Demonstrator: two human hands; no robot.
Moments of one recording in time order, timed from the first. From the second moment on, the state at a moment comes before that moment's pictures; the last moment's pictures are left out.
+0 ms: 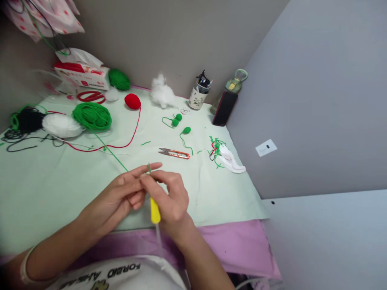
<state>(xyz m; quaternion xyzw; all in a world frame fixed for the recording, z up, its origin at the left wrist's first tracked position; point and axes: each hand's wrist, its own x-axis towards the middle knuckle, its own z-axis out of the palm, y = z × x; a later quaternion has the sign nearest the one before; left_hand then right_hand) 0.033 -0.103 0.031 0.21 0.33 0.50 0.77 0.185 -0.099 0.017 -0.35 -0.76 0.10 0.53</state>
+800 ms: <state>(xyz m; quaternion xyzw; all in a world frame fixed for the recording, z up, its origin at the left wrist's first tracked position) 0.028 -0.107 0.036 0.32 0.43 0.55 0.64 0.189 -0.102 0.027 -0.36 -0.71 0.25 0.55</state>
